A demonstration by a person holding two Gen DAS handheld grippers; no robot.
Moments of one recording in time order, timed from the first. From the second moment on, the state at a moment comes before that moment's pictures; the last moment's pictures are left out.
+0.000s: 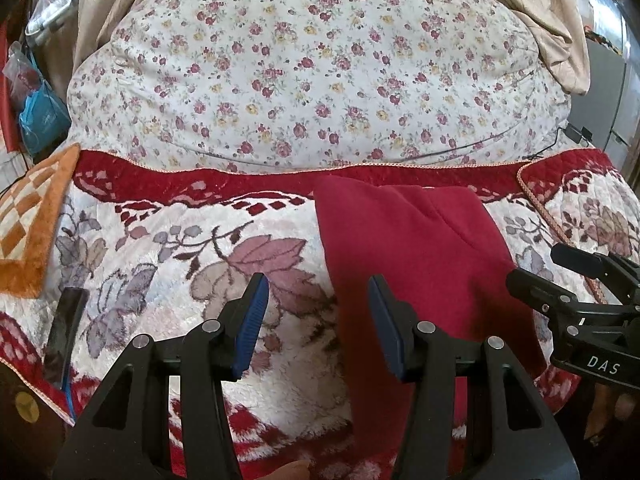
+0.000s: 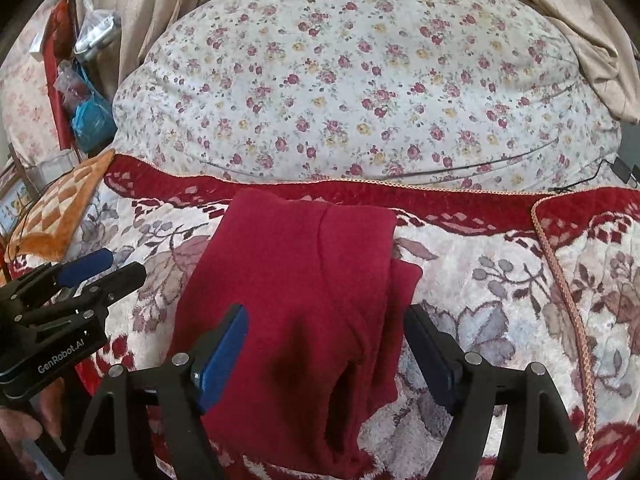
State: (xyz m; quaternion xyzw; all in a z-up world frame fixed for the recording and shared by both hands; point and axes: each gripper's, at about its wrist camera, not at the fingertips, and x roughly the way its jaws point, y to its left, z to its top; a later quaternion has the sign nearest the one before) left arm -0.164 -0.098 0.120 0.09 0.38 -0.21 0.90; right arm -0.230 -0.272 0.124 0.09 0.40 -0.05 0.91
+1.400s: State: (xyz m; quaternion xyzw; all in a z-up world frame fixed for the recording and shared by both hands) left arm -0.160 -0.103 0.114 0.09 0.38 -0.20 0.90; right arm -0.221 -0.271 0.109 0.10 0.42 -0.04 0.90
